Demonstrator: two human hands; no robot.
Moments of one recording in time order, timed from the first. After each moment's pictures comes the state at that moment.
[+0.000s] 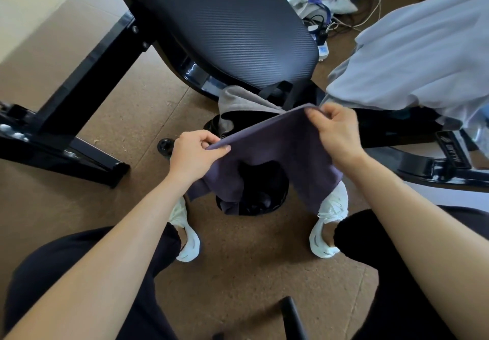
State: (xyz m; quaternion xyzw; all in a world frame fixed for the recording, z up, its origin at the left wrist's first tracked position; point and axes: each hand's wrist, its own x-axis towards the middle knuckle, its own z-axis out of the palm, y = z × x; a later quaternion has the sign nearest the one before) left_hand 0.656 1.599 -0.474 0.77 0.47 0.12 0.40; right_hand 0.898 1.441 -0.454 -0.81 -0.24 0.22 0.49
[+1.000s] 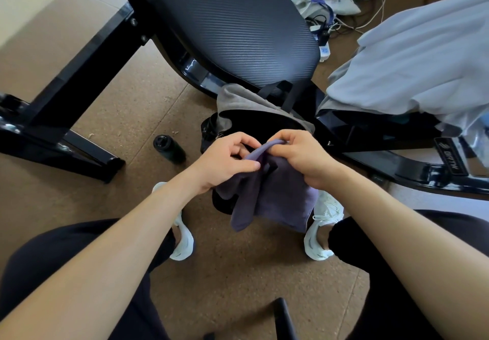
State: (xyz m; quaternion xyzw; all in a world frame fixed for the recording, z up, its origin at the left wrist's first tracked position) left_hand 0.686 1.570 -0.467 0.70 0.29 0.02 0.65; right_hand 0.854 1.448 -0.454 -0.71 -0.27 0.48 0.45
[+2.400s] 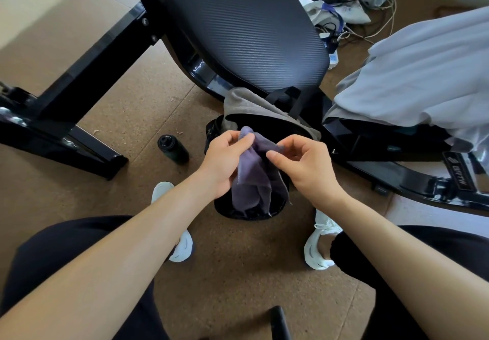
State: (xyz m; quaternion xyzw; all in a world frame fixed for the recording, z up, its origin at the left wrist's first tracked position) left_hand 0.703 1.562 -0.471 0.45 0.47 0.15 0.74; right_hand 0.833 1.433 -0.442 -0.71 -0.36 0.34 0.50
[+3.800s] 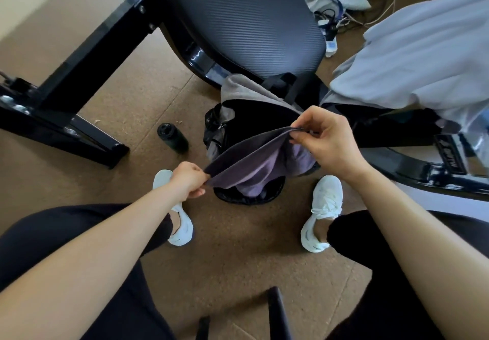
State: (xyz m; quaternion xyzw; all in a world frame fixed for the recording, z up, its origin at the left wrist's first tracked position) left_hand 0.622 1.572 -0.535 0.53 0.68 -0.11 0.50; right_hand 0.881 1.412 -0.435 -0.71 -0.45 0.27 0.47
